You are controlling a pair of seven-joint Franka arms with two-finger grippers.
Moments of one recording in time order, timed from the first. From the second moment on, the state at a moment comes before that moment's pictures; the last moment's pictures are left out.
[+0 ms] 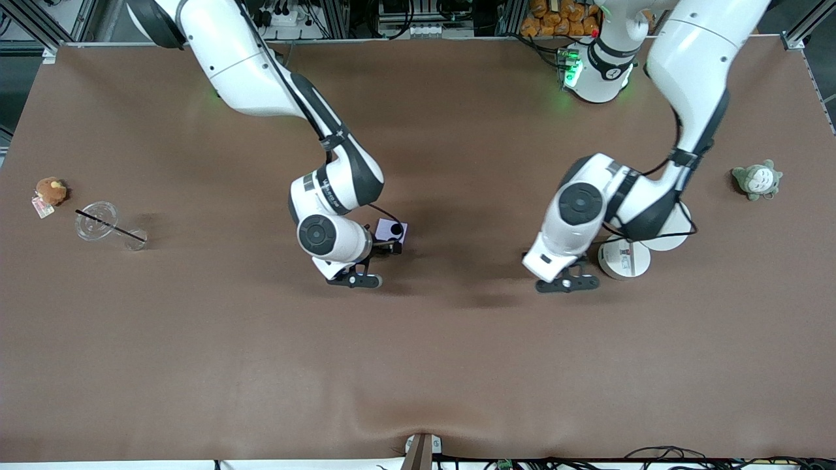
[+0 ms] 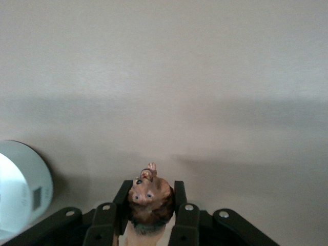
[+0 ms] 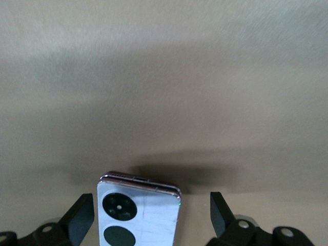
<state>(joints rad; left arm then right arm) 0.04 0.54 -0.47 -1.83 0.47 2.26 -0.71 0.61 0.75 -0.03 -1.56 0.37 2.18 0.46</state>
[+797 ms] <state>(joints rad) 0.18 0.45 -0.48 -2.09 0.49 2.46 -0.60 0.65 0.76 -0.03 -1.59 0.37 2.19 0.52</state>
